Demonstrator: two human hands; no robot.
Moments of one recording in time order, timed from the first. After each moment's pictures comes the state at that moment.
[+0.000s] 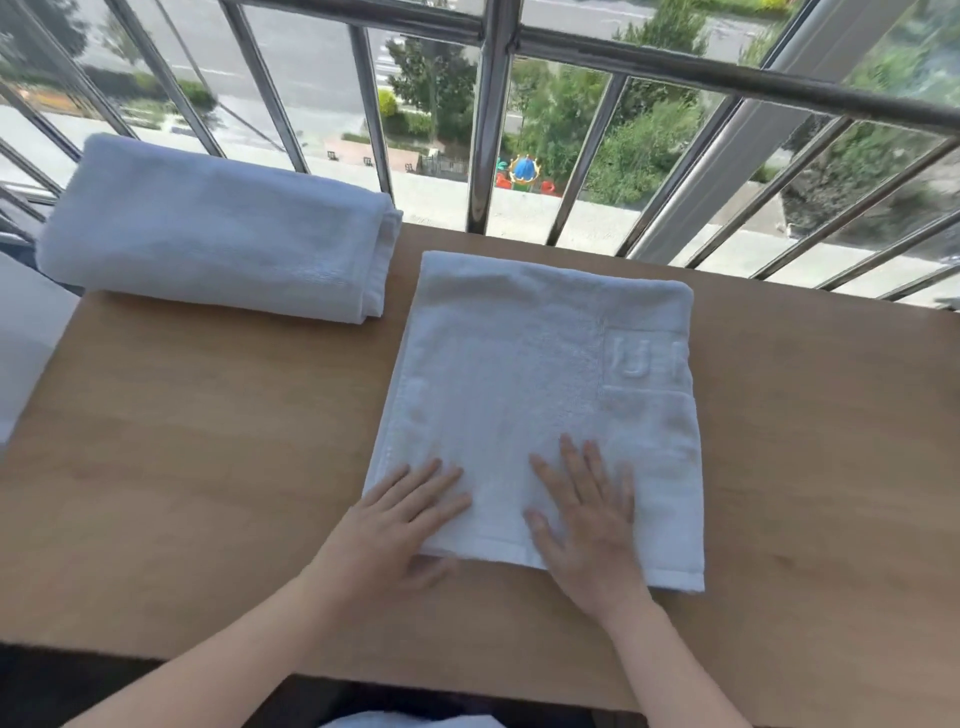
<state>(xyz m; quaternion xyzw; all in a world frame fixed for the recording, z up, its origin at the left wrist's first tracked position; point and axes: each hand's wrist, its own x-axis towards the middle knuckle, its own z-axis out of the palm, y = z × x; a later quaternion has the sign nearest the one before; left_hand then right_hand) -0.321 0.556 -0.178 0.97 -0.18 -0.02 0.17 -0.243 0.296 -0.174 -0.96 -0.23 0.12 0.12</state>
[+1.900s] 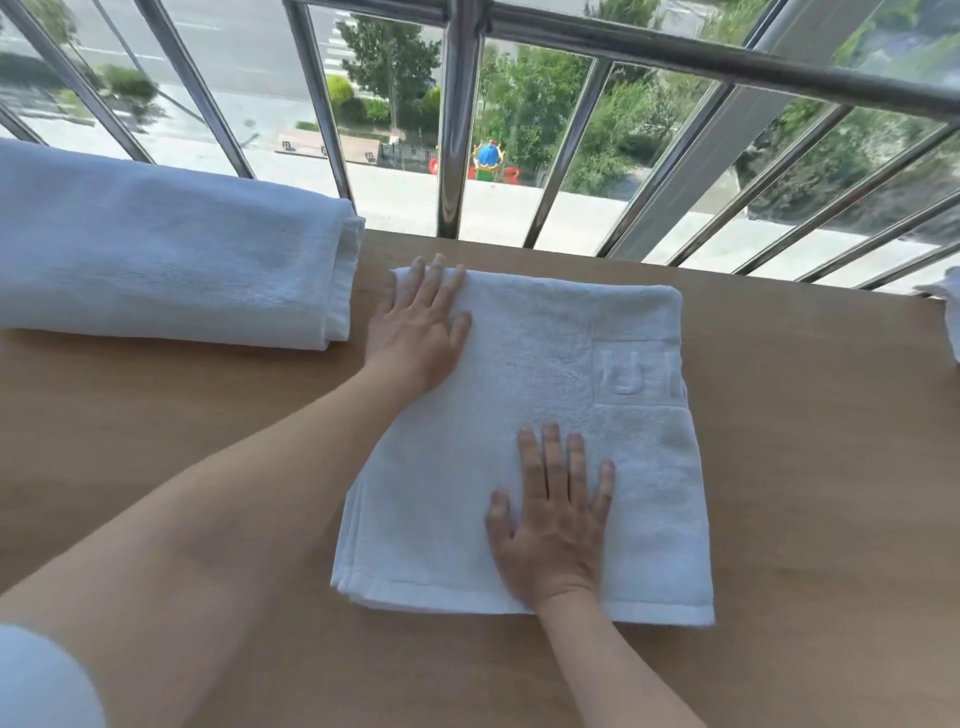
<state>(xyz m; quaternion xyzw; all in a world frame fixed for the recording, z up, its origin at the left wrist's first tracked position) -0.071 0.576 -0.190 0.99 0.05 -0.08 0.14 -0.221 0.357 -0.194 -0.99 -0.11 0.04 0.06</state>
